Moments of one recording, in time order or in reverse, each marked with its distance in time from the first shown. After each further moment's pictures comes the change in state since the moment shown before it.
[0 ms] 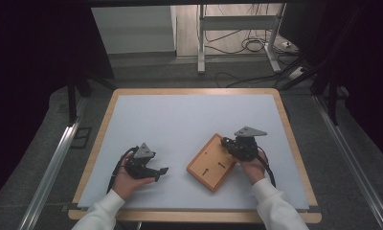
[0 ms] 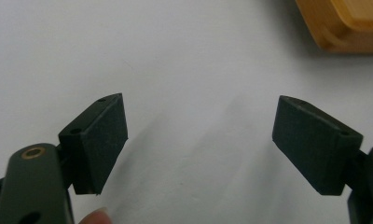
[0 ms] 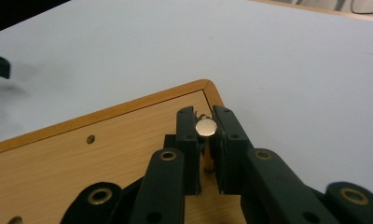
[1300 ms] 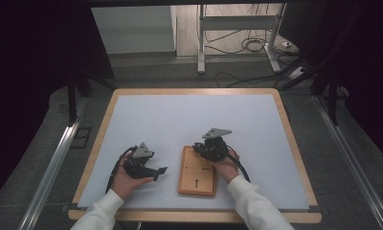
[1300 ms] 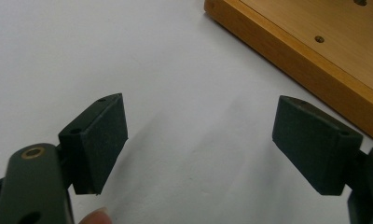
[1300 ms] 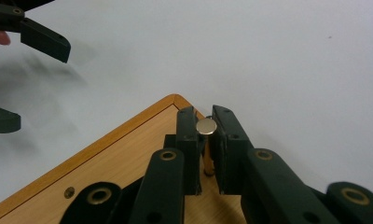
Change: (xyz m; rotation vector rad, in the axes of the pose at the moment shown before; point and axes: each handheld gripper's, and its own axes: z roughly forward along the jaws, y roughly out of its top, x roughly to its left) left arm 0.004 -0.002 -0.001 0.005 0.005 -0.002; right arm 0.054 0.011 0.064 0.084 0.148 -0.086
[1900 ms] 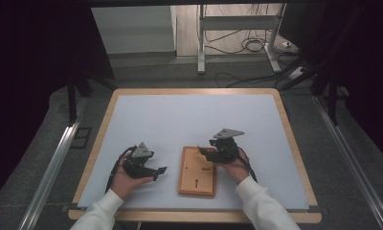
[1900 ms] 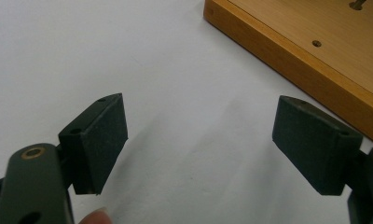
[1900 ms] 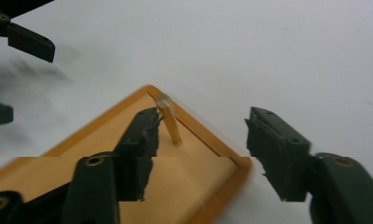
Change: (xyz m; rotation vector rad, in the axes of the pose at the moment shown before) left arm 0.001 0.000 -0.001 -0.005 -0.005 0.000; right arm -0.013 -0.011 -0.038 -0.011 -0.064 0.061
